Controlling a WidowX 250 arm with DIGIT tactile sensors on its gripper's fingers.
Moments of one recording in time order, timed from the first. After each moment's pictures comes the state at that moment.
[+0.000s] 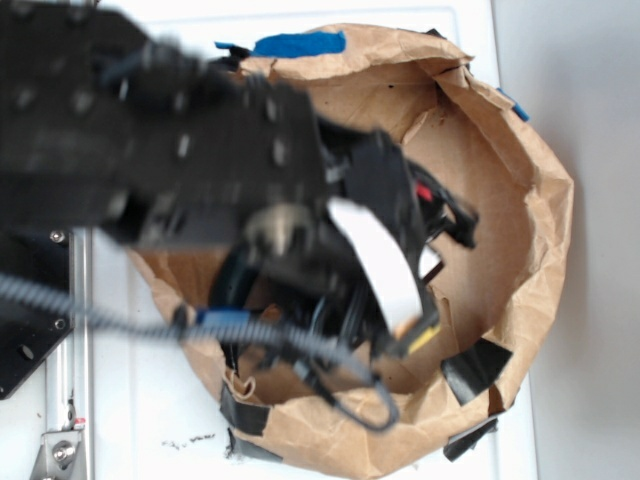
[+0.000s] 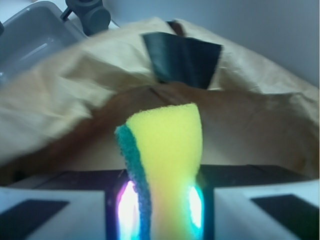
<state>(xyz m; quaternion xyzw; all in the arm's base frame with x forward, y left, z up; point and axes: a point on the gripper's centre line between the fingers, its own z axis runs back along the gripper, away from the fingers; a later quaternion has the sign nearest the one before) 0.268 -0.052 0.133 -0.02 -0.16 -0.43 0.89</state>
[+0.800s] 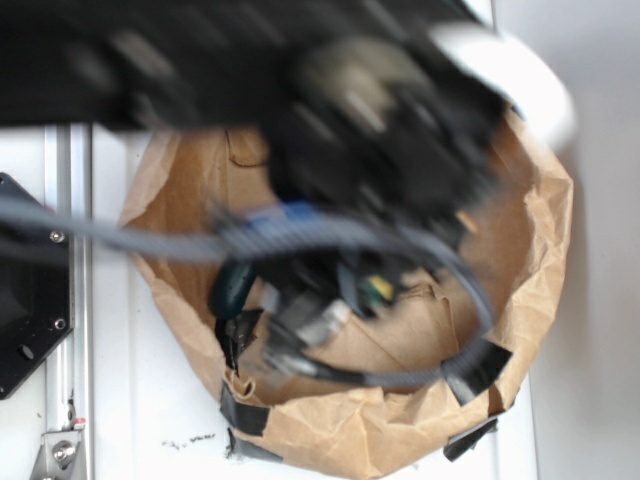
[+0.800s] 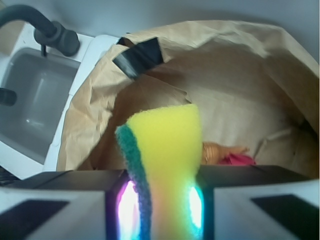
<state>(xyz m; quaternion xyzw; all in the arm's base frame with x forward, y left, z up) 0.245 -0.020 0.195 -0.08 -0.07 -0.20 0.97</state>
